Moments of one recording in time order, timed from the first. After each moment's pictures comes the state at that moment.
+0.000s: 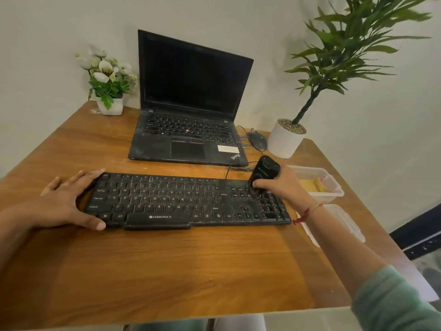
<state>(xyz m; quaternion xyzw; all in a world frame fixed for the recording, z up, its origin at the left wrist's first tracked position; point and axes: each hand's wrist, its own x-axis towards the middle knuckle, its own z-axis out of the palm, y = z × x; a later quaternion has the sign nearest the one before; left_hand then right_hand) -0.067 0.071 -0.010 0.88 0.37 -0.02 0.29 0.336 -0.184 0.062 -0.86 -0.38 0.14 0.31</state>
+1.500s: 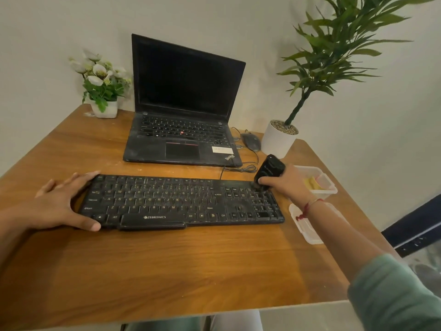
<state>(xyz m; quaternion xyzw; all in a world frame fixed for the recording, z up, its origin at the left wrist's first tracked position) -0.069 0.078 -0.020 0.88 0.36 0.04 0.30 0.345 -0.199 0.073 -0.87 -0.38 0.08 0.31</state>
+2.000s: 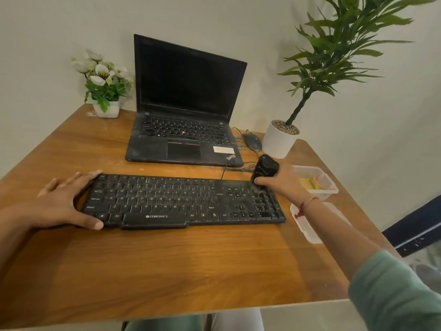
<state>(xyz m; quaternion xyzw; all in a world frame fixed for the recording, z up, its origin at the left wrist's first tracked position) -0.068 0.074 -0.013 0.88 0.36 0.01 0.29 0.334 -0.191 0.078 -0.87 -0.40 0.09 0.29</state>
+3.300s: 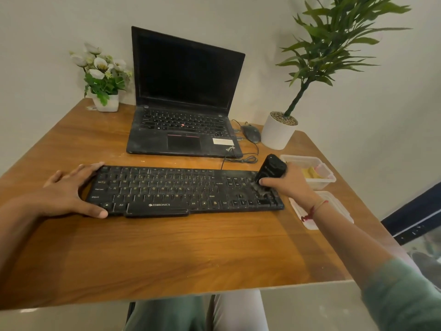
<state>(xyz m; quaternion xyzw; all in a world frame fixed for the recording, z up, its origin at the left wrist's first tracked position) -0.068 0.074 -0.013 0.89 0.36 0.00 0.28 0.315 -0.223 0.078 -0.88 -0.37 0.09 0.28</state>
